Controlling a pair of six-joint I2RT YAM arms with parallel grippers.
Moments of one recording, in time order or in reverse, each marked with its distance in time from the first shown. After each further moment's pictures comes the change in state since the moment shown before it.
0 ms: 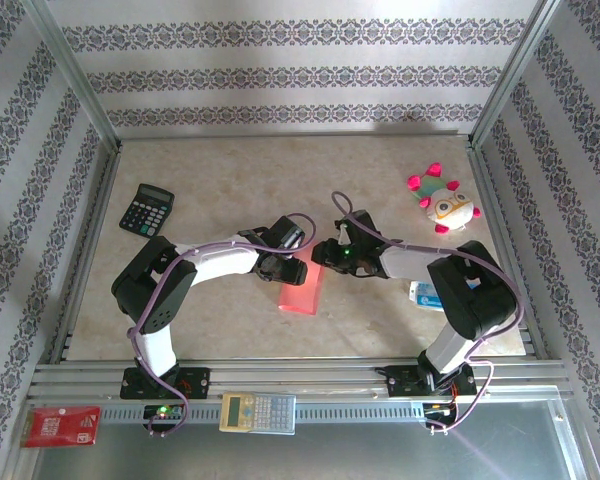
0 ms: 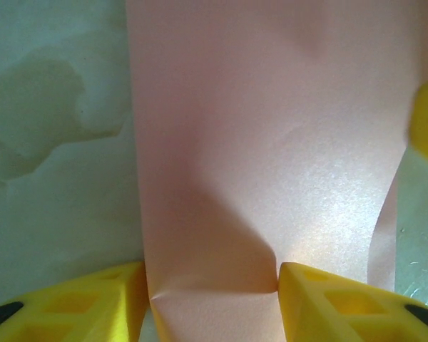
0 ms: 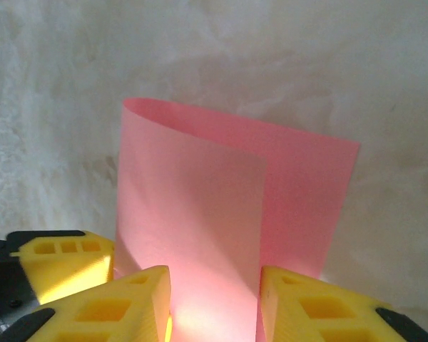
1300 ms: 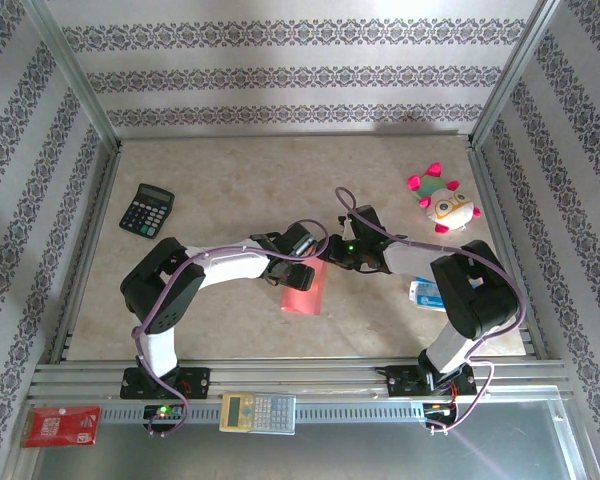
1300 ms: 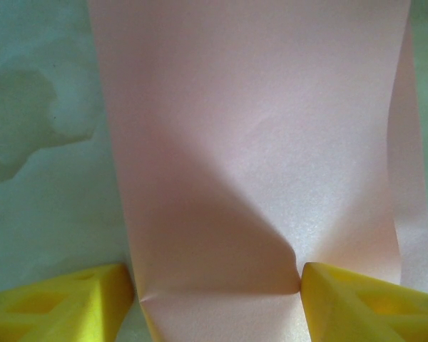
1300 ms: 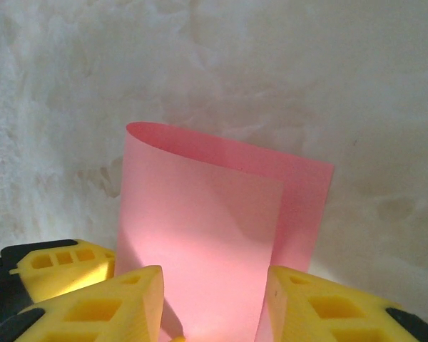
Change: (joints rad) left arm -0.072 0.040 0.042 -0.040 -0.135 0.023; right arm -0.044 -0.005 0.026 -0.044 -0.014 -0.060
